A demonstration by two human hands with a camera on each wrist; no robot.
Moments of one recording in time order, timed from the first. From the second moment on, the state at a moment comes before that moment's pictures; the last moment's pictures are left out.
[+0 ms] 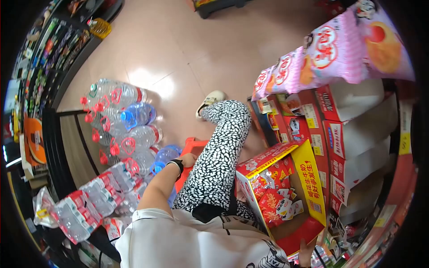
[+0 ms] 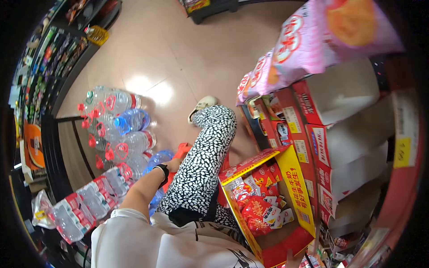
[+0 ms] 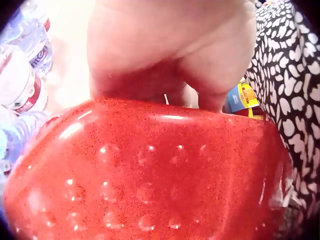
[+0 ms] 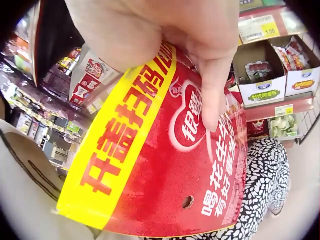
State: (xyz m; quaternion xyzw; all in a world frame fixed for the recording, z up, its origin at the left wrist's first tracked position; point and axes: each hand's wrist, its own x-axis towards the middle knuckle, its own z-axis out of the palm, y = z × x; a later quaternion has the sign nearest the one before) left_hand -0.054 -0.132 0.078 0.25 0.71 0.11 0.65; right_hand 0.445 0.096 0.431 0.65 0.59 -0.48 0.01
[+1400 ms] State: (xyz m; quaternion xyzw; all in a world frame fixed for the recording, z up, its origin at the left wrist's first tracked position) left_hand -0.055 0.052 0.105 0.48 0.67 0.18 0.54; right_hand 0.400 0.046 0.424 0.64 0.64 -0.41 -0.15
